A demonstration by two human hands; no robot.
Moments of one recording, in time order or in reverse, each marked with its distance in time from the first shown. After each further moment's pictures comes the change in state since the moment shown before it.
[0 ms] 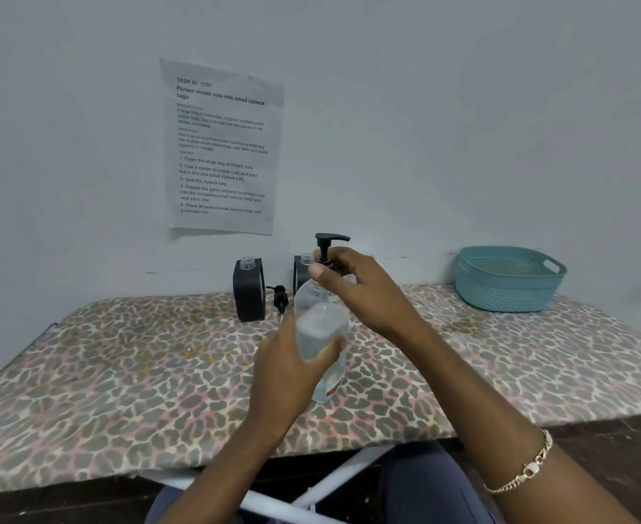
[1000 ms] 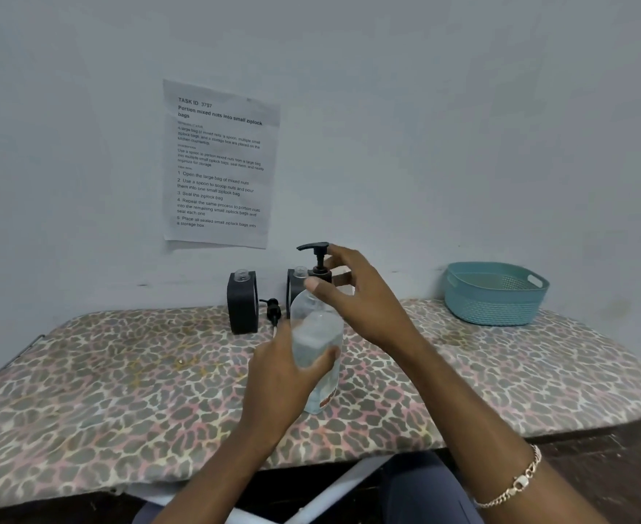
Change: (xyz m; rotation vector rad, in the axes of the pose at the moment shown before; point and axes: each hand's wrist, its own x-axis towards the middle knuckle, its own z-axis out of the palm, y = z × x) left_hand 0.003 -0.008 0.004 0.035 0.020 0.058; right_hand -0.008 0.001 -0.002 0.055 0.065 -0.044
